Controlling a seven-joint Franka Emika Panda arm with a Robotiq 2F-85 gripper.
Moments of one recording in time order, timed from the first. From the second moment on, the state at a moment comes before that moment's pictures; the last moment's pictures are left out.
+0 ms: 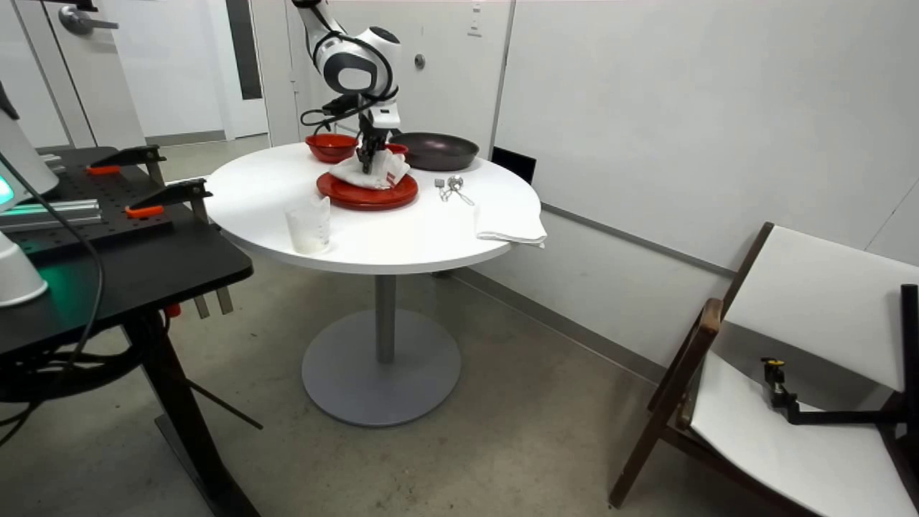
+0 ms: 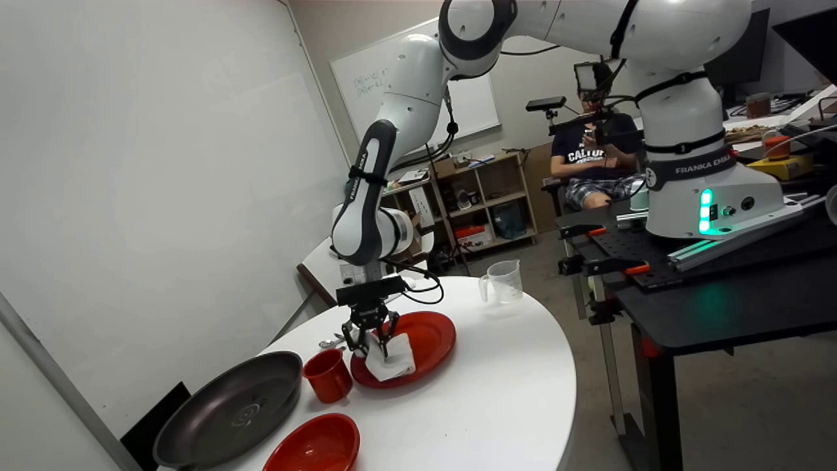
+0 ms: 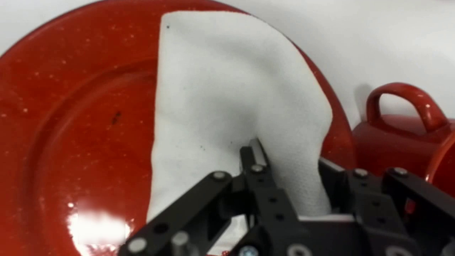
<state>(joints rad) -0.09 0.98 0.14 -1.64 0.36 2.68 0.82</state>
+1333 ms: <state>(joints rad) 0.22 0.98 -0.24 -1.65 0.07 2.60 0.85</state>
